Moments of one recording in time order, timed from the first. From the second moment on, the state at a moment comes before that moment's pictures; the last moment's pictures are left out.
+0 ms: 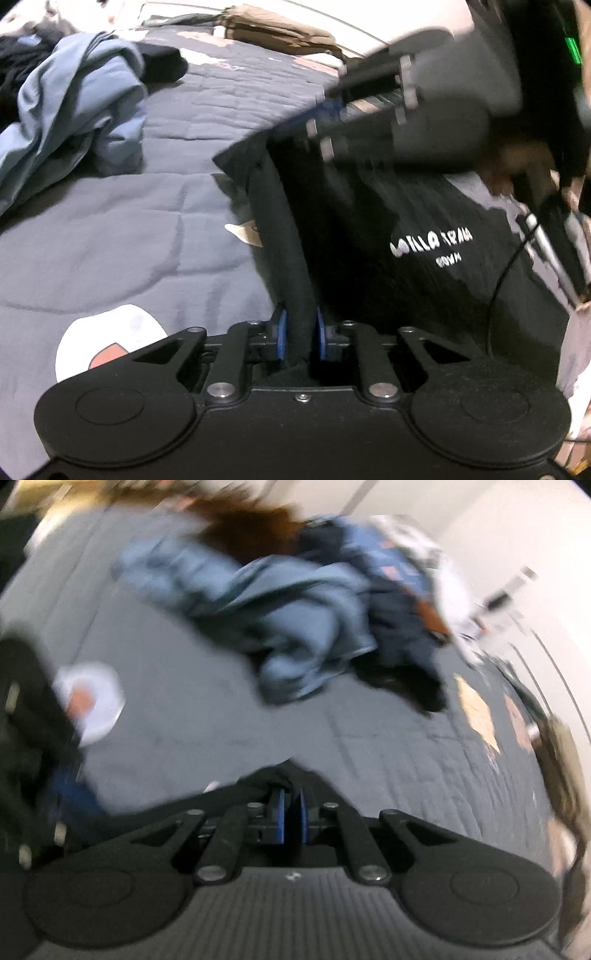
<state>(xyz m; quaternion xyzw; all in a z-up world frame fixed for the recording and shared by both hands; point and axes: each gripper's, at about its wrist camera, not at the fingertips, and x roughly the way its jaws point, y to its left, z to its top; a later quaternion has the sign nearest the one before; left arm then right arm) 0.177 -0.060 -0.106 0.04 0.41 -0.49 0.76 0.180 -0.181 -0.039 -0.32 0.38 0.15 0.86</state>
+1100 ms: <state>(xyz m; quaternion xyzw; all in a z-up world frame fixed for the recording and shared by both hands) 0.194 -0.043 -0.087 -0.06 0.38 -0.48 0.79 0.167 -0.247 -0.030 -0.21 0.45 0.11 0.86</state>
